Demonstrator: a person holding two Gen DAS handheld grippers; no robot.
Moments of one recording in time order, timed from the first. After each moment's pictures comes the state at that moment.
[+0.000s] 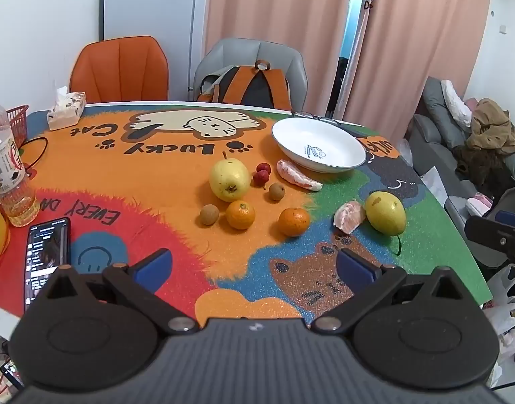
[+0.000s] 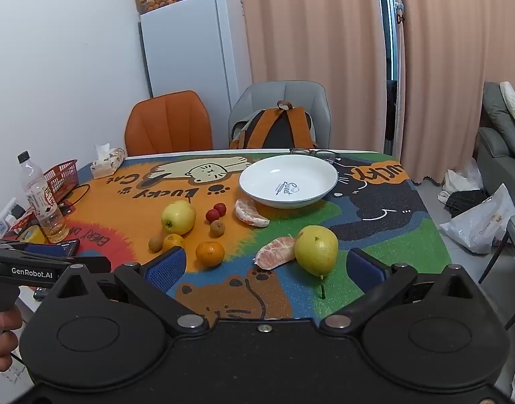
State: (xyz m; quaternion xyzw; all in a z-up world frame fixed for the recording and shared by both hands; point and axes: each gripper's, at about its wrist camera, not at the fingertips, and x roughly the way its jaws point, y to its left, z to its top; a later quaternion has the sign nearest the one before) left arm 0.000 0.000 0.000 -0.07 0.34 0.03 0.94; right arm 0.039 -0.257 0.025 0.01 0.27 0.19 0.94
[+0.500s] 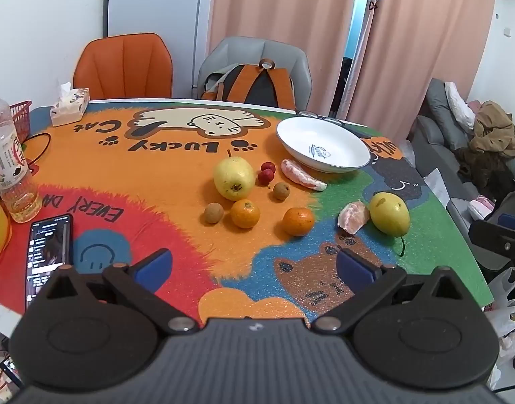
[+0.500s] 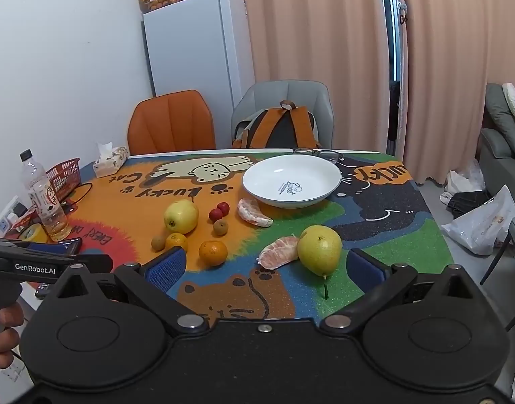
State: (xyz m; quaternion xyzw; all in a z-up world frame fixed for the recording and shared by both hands) left arm -0.001 0.008 0.001 -0.08 0.34 0.02 0.94; right arm 0.037 -0.256 0.025 0.00 0.27 0.19 0.94
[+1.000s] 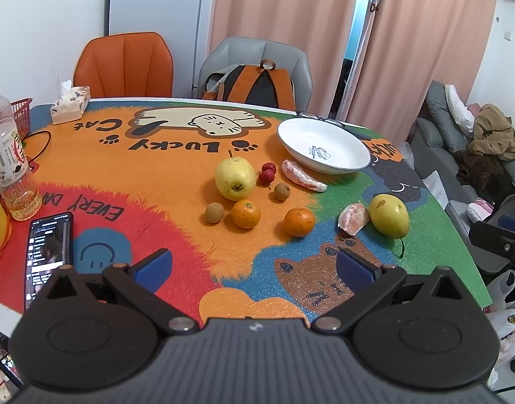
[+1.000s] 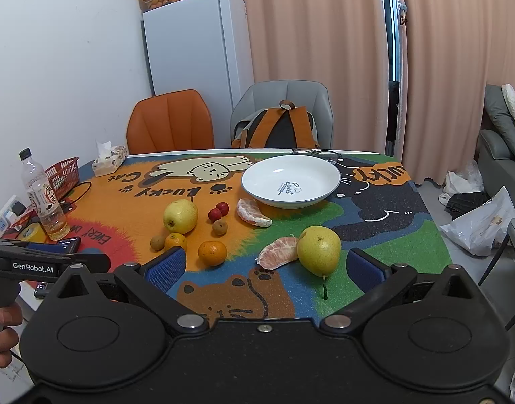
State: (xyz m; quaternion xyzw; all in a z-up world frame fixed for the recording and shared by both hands) left arm 0.000 0.009 -0.001 -0.08 0.34 0.03 0.94; right arm 0.037 -0.255 0.027 0.00 0.27 0.19 0.94
